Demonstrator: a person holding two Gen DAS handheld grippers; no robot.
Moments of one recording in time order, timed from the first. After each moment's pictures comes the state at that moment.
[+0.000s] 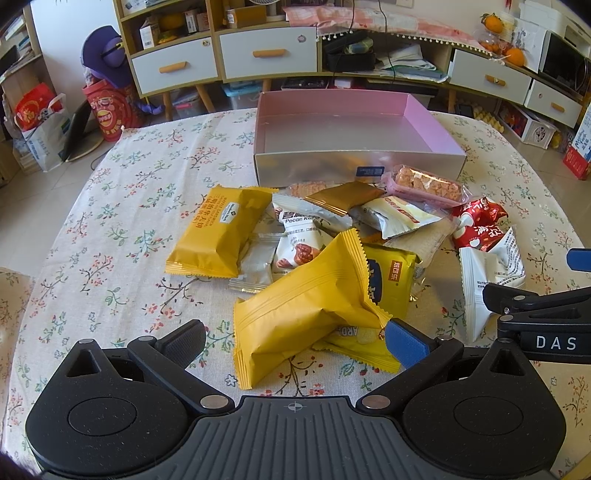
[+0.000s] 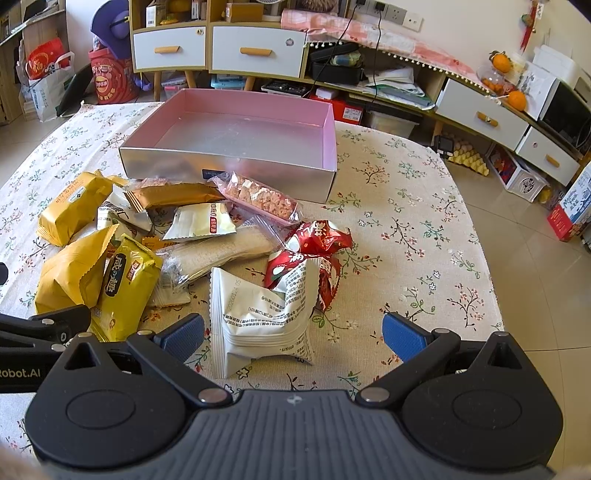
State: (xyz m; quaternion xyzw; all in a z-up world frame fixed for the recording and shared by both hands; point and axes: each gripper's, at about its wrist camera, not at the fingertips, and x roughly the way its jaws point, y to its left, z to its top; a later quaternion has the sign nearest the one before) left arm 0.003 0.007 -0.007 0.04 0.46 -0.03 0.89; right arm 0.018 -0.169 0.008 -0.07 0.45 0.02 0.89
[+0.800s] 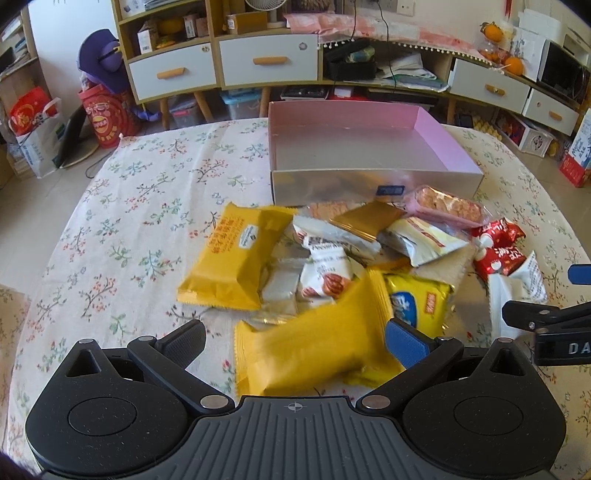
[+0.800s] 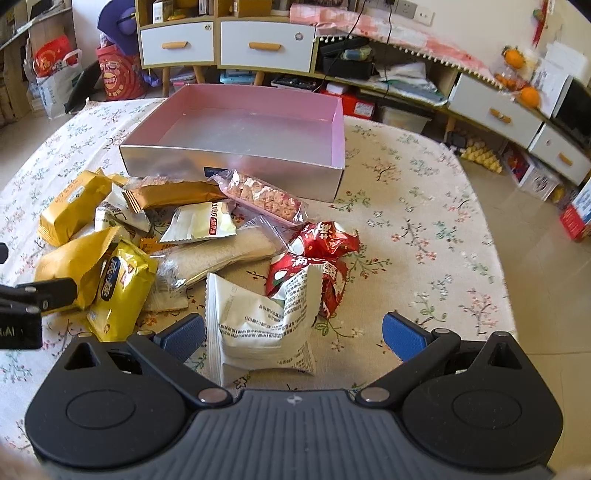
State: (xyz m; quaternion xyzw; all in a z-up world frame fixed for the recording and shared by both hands) left arm 0.030 0.035 -0.009 0.03 0.45 -0.05 0.89; right arm 0.036 -0.181 0.001 -0.05 0.47 0.05 0.88
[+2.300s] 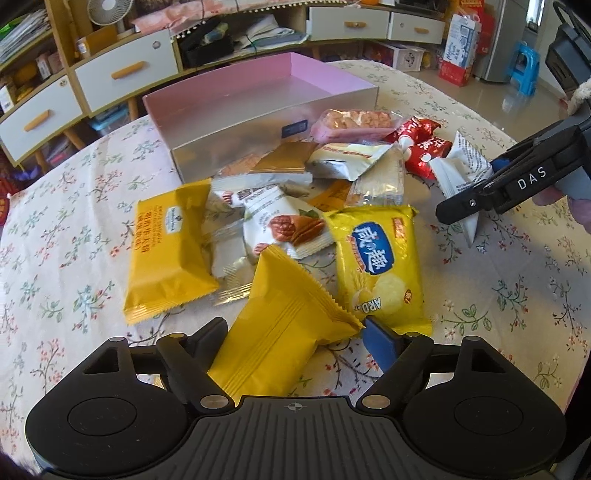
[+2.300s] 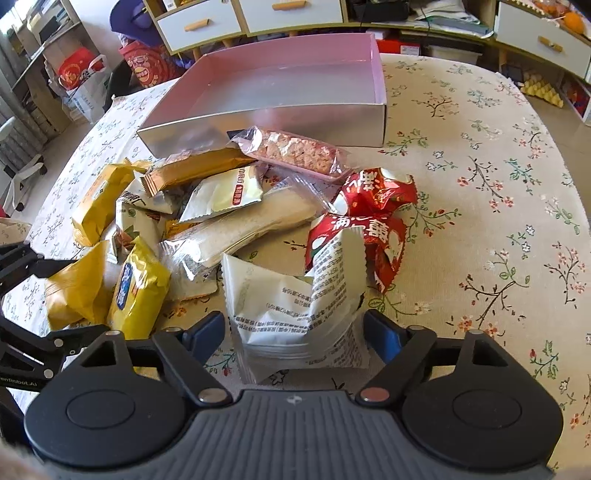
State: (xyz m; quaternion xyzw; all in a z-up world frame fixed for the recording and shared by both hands) left arm 0.024 0.056 -0.037 0.15 0.46 -0.26 0.84; right arm 0.054 -0.199 -0.025 0.05 0.53 0.13 0.84
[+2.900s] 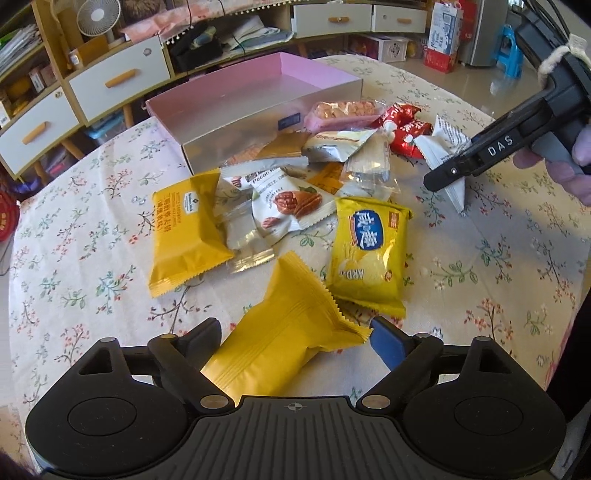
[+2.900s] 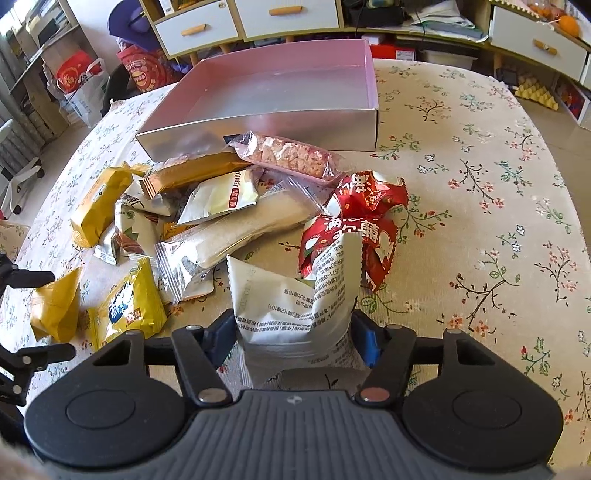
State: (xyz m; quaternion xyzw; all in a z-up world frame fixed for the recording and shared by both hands) left arm 0.000 0.077 -0.024 0.19 0.46 -0.27 0.83; right arm 0.049 -0.200 -0.022 0.05 0.52 0.13 0.84
